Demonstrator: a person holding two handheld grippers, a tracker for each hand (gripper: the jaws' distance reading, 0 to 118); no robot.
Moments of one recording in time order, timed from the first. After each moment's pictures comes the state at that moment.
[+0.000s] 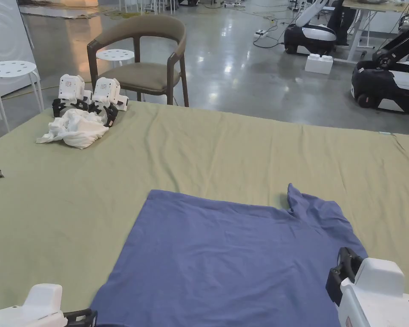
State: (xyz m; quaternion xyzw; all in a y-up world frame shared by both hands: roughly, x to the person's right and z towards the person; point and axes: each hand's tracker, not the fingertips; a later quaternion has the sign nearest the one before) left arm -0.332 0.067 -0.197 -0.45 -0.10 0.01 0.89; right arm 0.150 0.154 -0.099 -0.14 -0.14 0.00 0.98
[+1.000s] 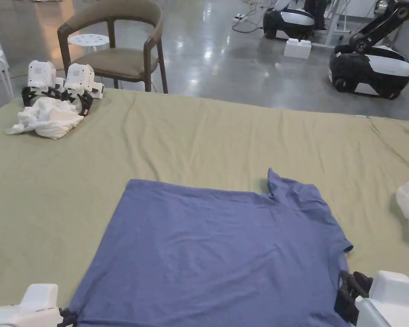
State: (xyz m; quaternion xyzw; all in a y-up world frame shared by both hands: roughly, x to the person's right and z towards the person) left arm -0.313 0.043 -0.211 -0.49 -0.12 0.01 0.86; right arm 0.204 0.143 -0.055 -0.27 -0.15 -0.04 0.95
